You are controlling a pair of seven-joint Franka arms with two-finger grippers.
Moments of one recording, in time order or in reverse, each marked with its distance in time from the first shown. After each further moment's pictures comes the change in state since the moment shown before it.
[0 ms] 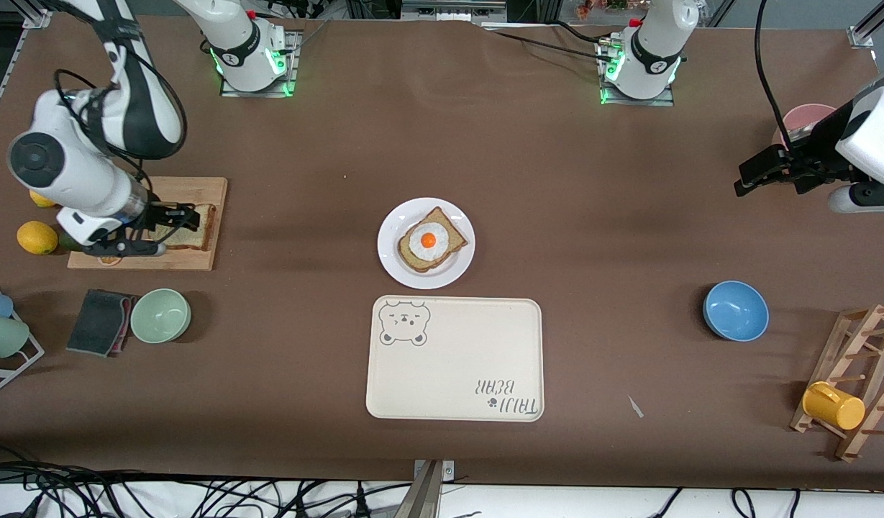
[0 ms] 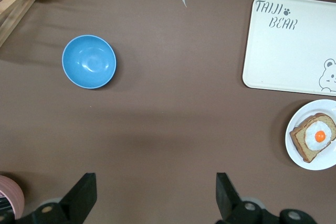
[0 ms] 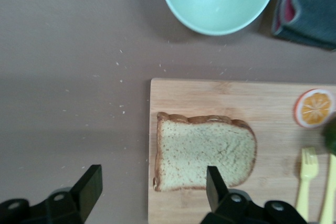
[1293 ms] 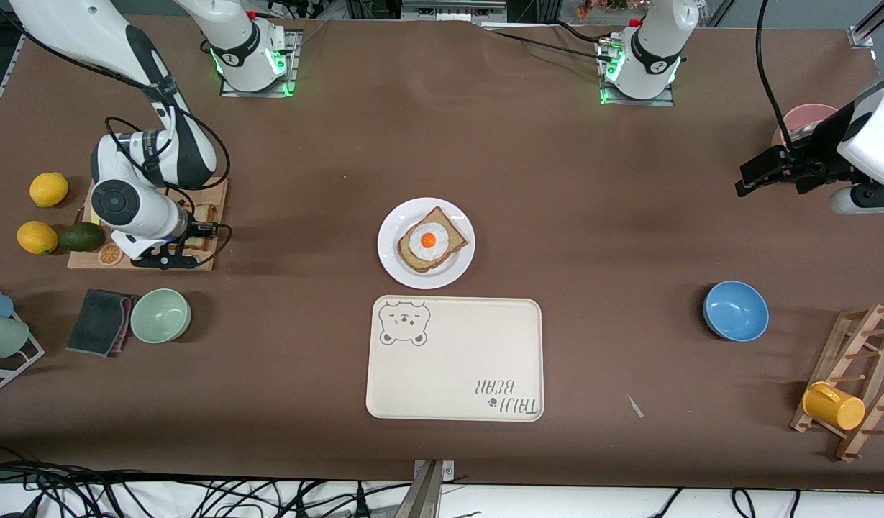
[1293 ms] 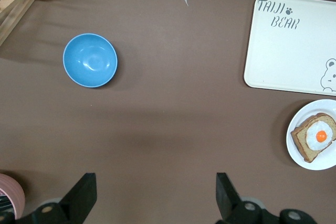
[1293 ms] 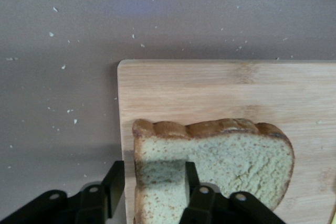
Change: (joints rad) left arm 0.002 0.002 0.002 -0.001 0.000 -0.003 0.000; right arm 0.006 0.191 -0.008 -0.016 -0.126 0.102 0.136
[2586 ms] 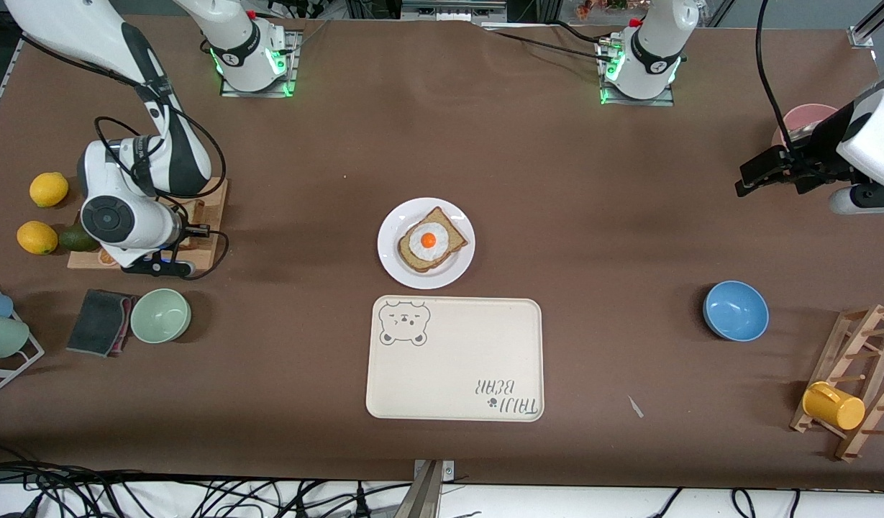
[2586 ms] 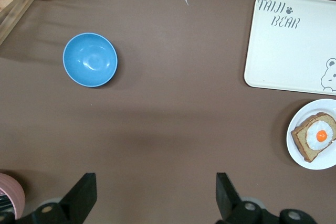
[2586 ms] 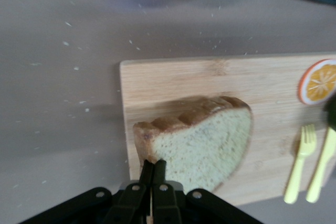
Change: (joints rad) left arm 0.000 0.000 0.000 0.000 0.000 -0.001 0.000; right arm 0.044 0.004 0.009 0.198 -0.004 -0.303 0.044
